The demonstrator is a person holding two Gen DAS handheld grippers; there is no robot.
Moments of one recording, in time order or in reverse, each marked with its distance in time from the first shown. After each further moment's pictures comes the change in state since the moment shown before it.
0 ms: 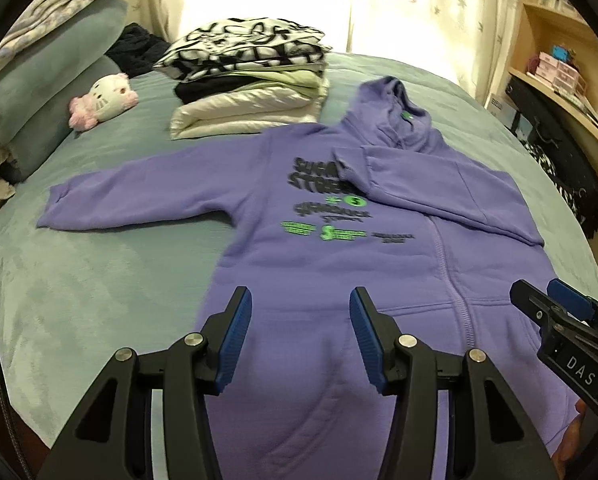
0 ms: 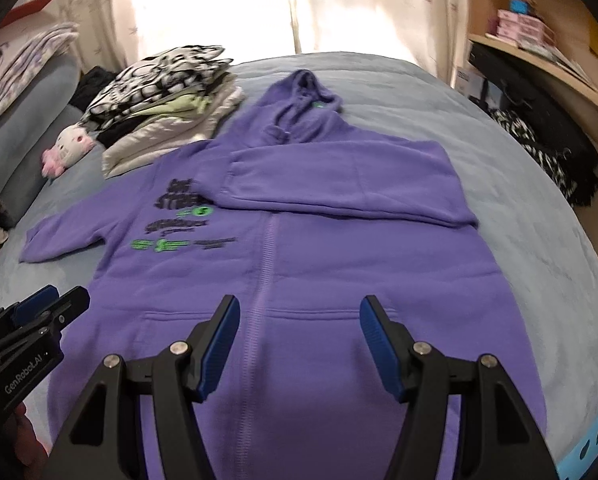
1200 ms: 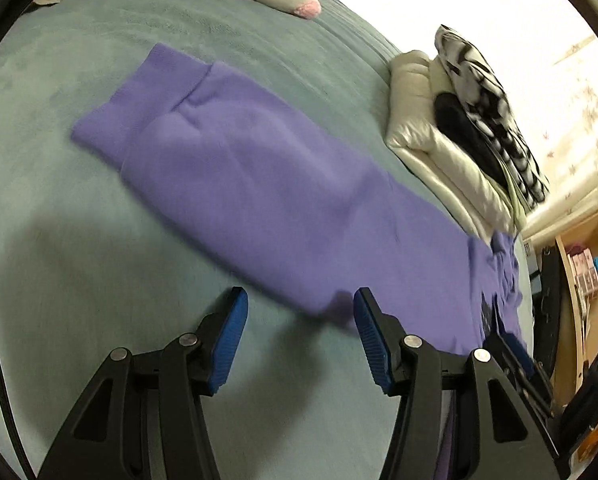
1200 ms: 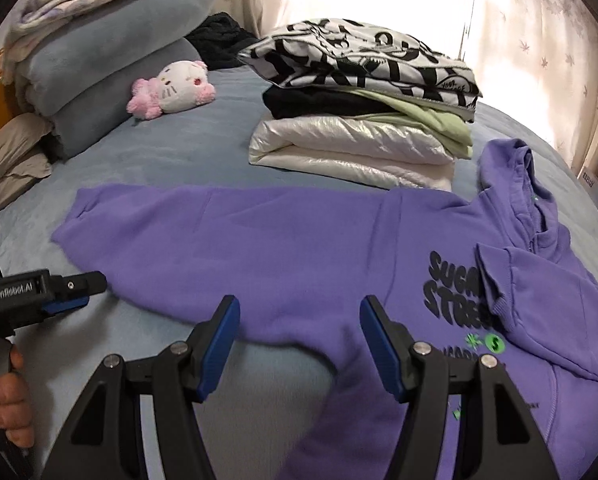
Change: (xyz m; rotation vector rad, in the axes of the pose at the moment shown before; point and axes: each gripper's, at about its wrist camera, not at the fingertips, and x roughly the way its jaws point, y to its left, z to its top) left arm 0.147 0.355 0.043 -0.603 0.104 -0.202; right arm 0.135 0.278 0.073 -0.306 -0.017 0.175
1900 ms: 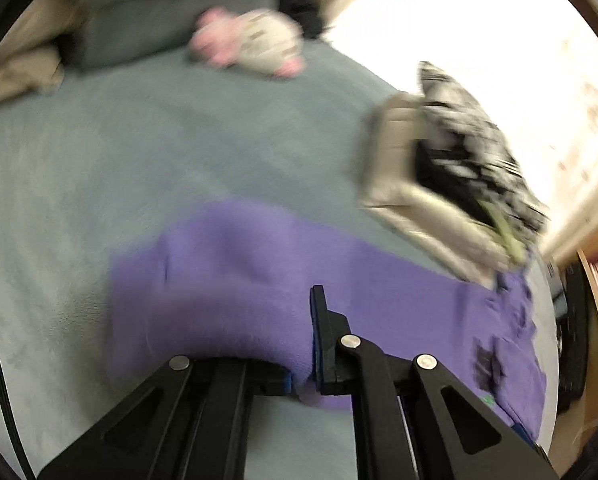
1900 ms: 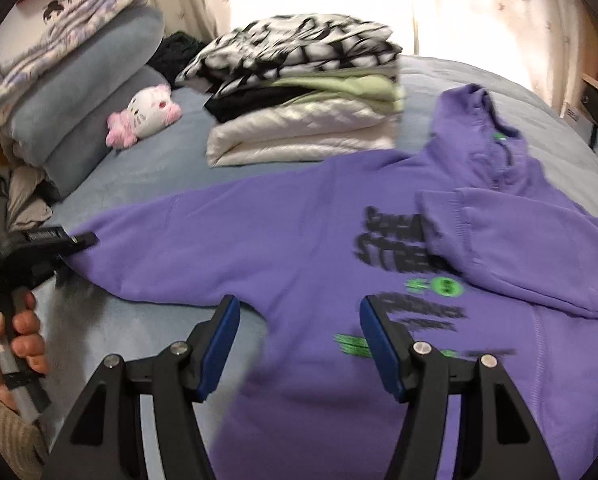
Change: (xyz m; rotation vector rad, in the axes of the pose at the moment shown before) left arm -0.042 -0.094 0.013 0.115 -0.181 0.111; right arm -0.058 -0.082 -0.034 0.195 0.006 0.036
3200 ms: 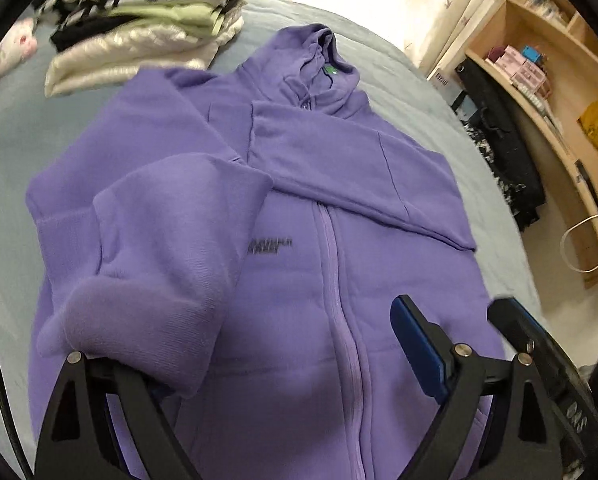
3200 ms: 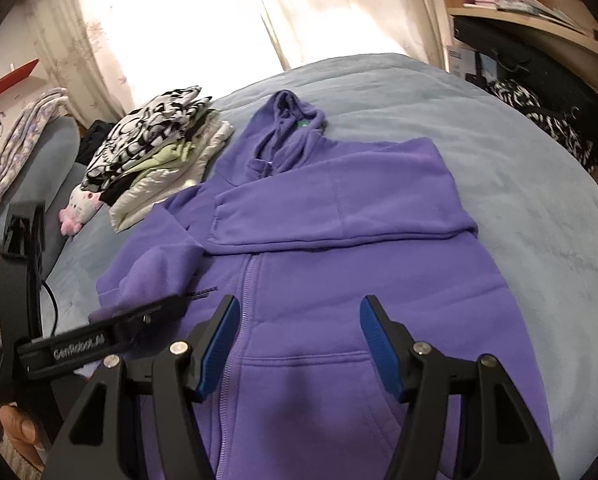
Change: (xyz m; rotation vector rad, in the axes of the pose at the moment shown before) left arm -0.008 -0.279 -0.237 0.420 0.360 -0.261; right arm -0.137 -0.233 -0.074 0.278 -0.091 -0.055
